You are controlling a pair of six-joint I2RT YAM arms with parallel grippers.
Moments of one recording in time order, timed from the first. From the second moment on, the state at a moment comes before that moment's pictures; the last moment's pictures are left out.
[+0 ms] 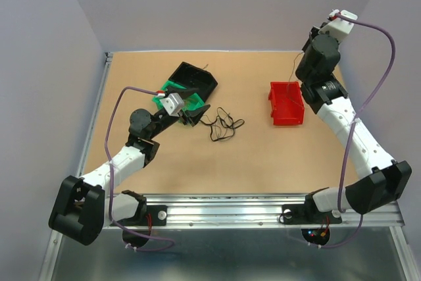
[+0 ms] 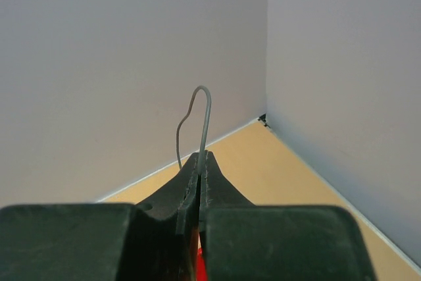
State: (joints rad) left arm -0.42 1.14 0.52 0.94 0.58 0.02; right arm 0.34 1.37 1.44 0.12 0.85 0.03
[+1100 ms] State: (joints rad) left arm -0.42 1.14 0.52 0.89 0.48 0.03; right arm 0.34 1.52 1.05 0.03 0.96 0.63
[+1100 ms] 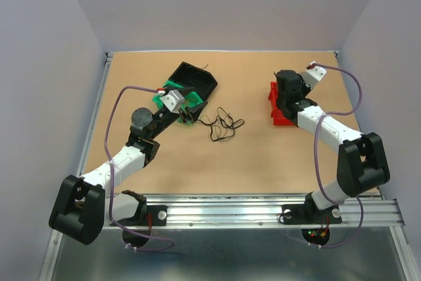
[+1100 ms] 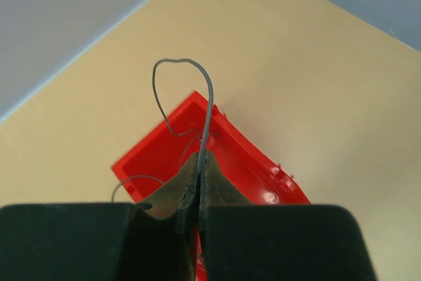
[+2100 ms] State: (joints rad) left arm -0.42 1.14 0.52 0.87 0.46 0.03; right arm 0.14 1.83 1.19 -0.21 0.30 0.76
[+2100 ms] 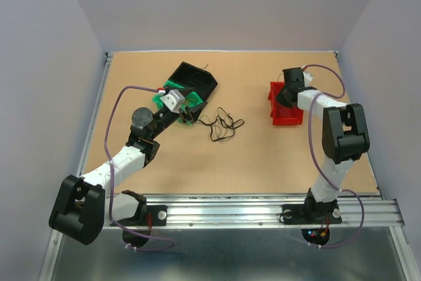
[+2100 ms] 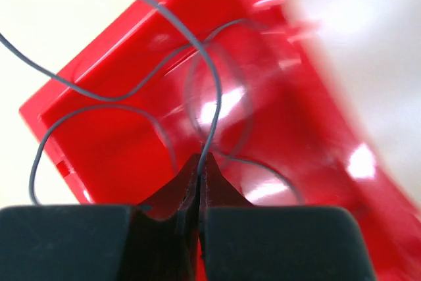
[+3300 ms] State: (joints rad) left arm -0.42 1.15 0.53 0.84 0.47 0.03; right arm 0.15 1.74 1.39 -0.47 0.19 0.40
